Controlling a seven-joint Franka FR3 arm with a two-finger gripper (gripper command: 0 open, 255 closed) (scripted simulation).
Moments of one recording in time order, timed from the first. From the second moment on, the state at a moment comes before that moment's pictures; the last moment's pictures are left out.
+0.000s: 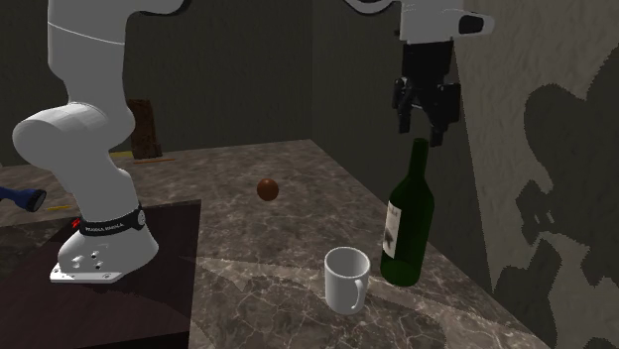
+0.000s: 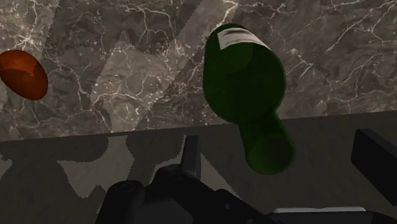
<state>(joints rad) -0.11 0.34 -0.22 -1.48 0.11 1.88 -0.43</state>
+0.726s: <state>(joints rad) -0.11 0.36 -0.21 -1.53 0.11 1.95 -0.44</state>
